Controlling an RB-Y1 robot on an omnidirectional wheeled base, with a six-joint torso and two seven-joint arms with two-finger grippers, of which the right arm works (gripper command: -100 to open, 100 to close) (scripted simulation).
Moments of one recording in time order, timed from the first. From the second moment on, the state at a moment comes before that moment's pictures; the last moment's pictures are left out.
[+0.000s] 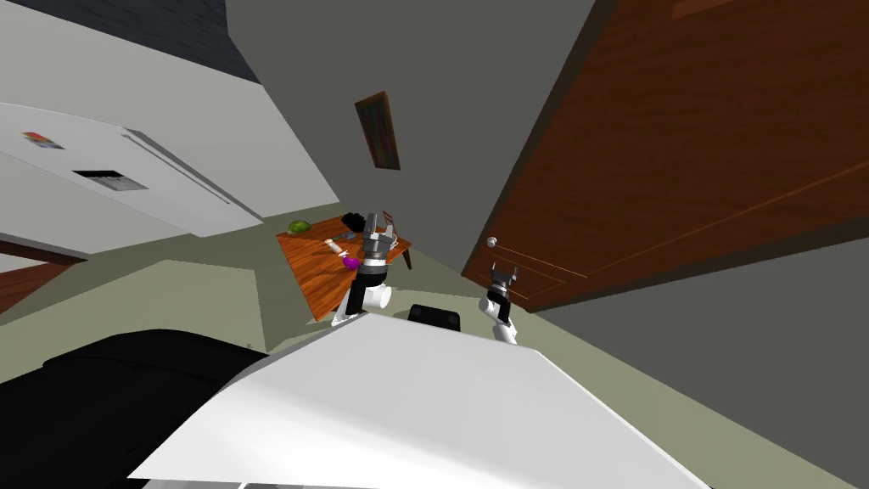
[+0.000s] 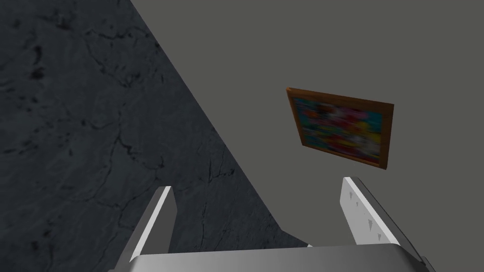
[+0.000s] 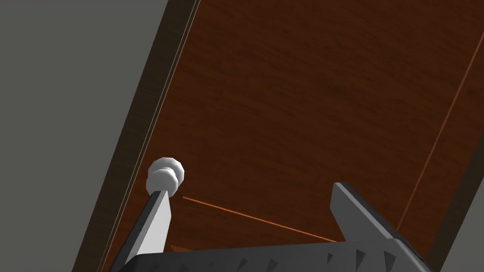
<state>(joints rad) 0.06 -0.12 -0.03 -1.19 -0.57 -0.78 -0.74</state>
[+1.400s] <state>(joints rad) -0.05 -0.12 -0.03 -0.89 -0.69 -0.84 -0.96</state>
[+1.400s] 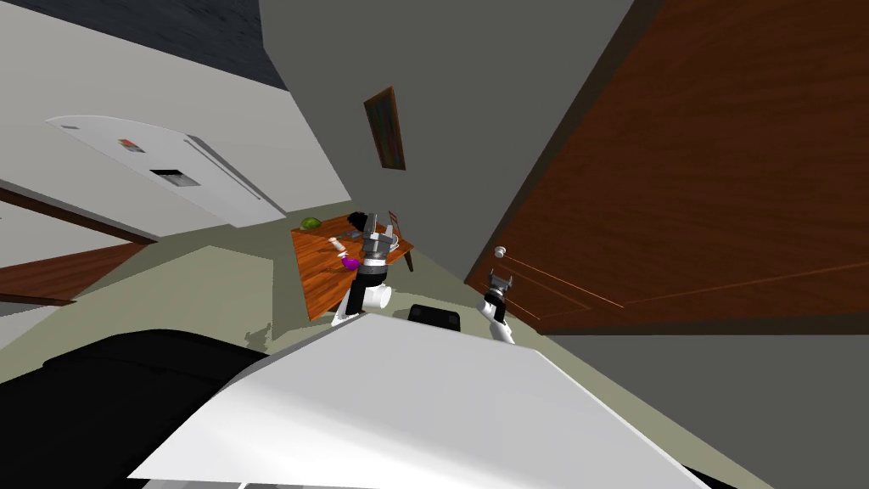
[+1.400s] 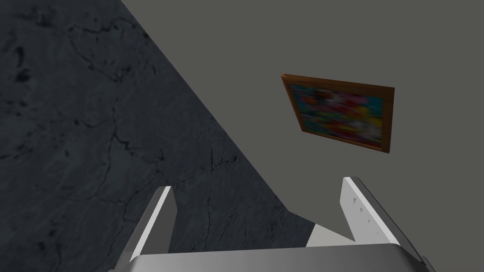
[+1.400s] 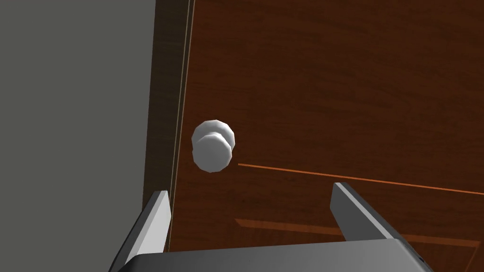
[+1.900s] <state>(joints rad) -0.09 -0.13 -0.02 -0.78 -0.73 -0.87 -1.04</state>
